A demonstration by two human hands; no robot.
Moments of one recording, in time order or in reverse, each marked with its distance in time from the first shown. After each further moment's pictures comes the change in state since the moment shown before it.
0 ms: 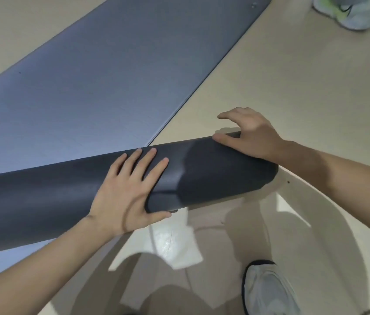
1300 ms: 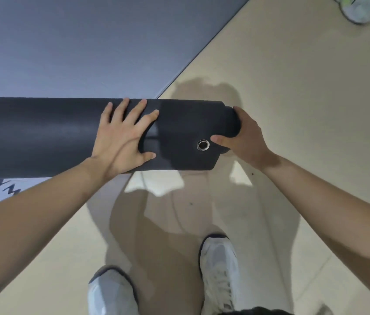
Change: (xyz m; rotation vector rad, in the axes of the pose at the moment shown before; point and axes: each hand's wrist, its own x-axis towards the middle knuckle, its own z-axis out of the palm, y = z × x) left_hand 0.094 -0.013 -0.048 -0.142 -0.056 -0.191; right_hand -0.016 0.005 -0.047 0.509 -0.043 0.398
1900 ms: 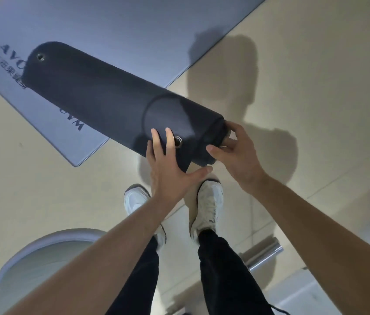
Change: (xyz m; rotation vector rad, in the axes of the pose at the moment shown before) left_hand -0.171 0.138 -0.143 -0.839 -0.047 -0.698; right_hand -0.185 -0.151 -0.033 0.328 -0.192 0.266
